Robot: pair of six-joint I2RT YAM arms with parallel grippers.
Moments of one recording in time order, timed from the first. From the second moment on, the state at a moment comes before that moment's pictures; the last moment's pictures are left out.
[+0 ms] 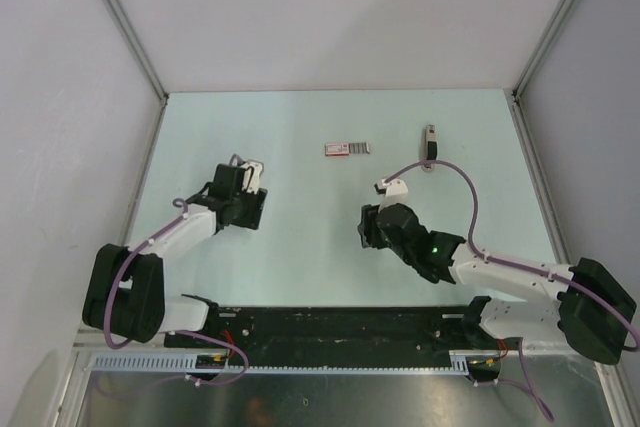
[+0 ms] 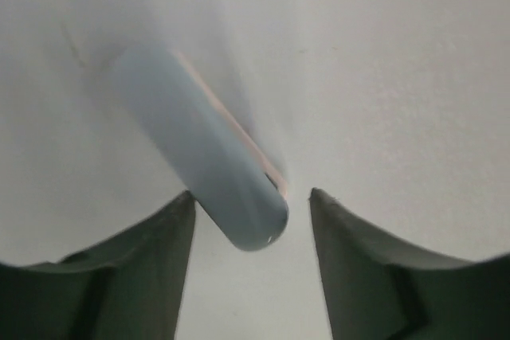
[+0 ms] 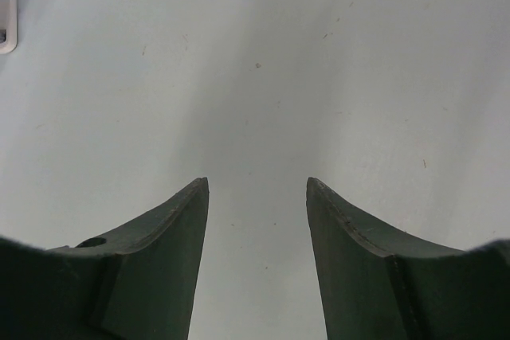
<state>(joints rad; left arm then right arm) -0.27 1.31 0.68 -0.33 -0.06 0.04 0.96 1.14 0.59 -0.05 0.41 0.52</state>
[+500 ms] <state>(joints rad) -0.20 1.24 0.69 -0.34 0.23 0.07 0.97 1.40 0.81 -0.03 0.38 0.53</state>
